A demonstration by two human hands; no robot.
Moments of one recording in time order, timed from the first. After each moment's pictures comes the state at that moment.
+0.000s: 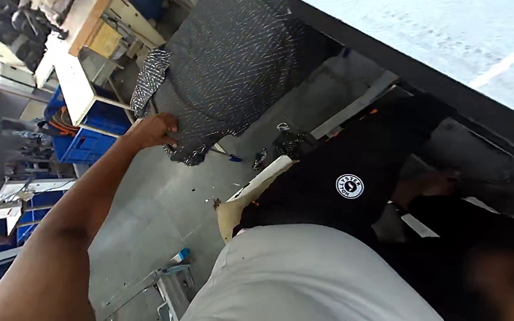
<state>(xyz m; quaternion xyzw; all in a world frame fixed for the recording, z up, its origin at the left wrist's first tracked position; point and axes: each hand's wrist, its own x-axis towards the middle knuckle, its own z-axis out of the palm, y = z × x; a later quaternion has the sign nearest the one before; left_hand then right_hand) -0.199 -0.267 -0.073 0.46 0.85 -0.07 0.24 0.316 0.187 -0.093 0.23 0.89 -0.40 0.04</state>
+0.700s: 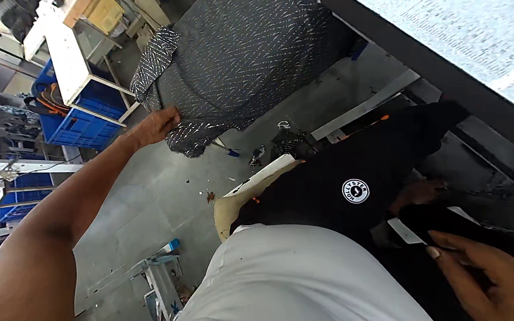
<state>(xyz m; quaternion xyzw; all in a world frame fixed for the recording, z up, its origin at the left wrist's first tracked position) -0.179 -0.292 -0.091 0.45 0.86 0.09 0.20 0.290 0.191 -0.121 0.17 0.92 -0.36 0.07</state>
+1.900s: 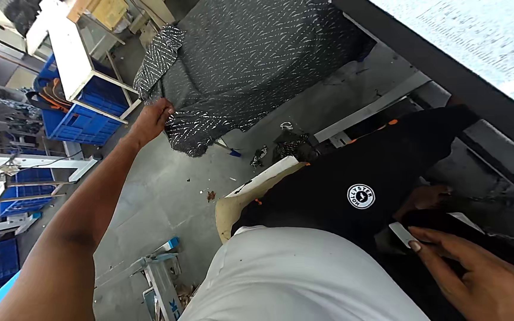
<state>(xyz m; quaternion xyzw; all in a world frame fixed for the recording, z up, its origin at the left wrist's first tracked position) -0.175 -0.304 -0.089 0.35 0.92 0.13 0.11 0.275 0.191 -0.145 0.14 0.91 -0.37 0.08</state>
